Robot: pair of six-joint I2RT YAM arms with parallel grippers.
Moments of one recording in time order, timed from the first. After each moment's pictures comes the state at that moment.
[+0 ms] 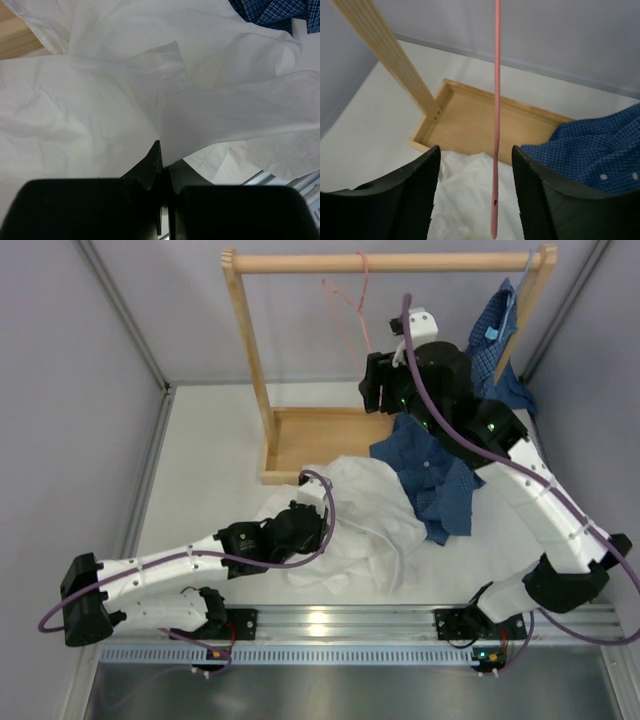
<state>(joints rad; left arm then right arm) -1.15 1.07 0.79 -0.35 -0.43 -0.54 0.78 1.43 1.87 -0.69 0.33 0.20</state>
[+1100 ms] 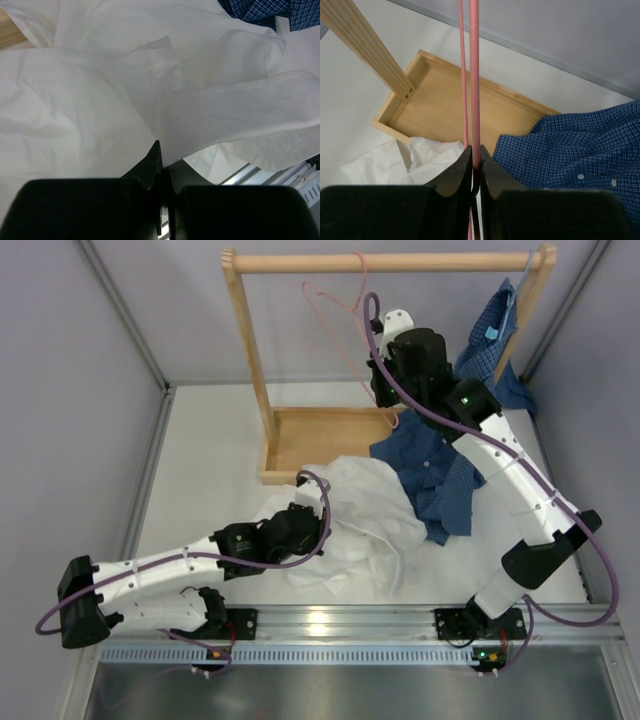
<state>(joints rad) -1.15 1.05 0.77 -0.35 -0.38 -0.57 0.67 1.62 2.00 -0.79 0.23 0.06</state>
